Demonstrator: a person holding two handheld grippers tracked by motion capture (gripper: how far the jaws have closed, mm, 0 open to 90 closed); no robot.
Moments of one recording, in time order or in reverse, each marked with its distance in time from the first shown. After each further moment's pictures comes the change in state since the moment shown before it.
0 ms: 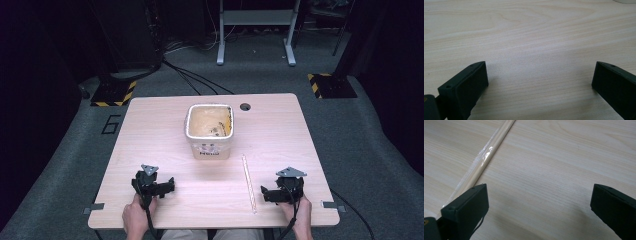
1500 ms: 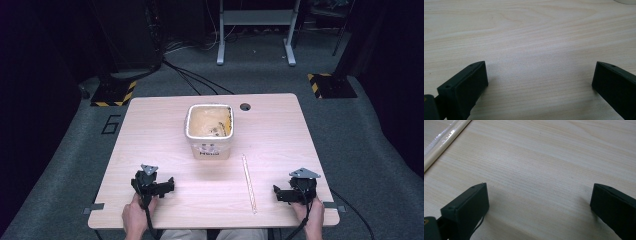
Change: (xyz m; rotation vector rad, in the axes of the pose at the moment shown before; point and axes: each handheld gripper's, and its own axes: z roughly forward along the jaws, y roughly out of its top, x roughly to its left) left arm 0.001 0.000 0.001 -0.002 0.001 -0.012; right arm -0.039 -0.018 -0.004 -0.012 -0.053 0.009
